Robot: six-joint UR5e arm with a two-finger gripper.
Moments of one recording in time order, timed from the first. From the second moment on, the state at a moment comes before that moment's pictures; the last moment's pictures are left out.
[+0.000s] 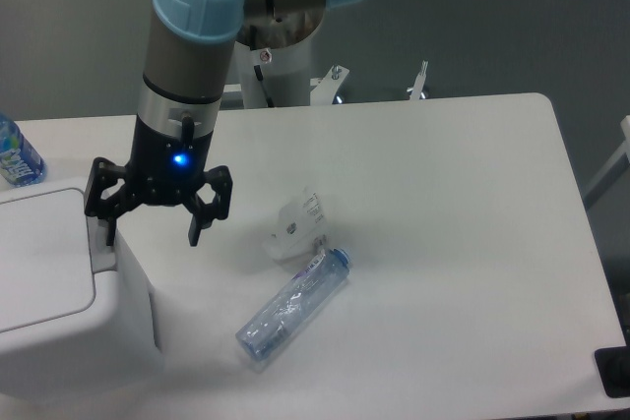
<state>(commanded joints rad) 2.20 -1.78 -1.51 -1.03 1.19 -0.11</state>
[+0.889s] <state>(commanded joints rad) 2.20 -1.79 -1.51 -1.03 1.19 -0.11</state>
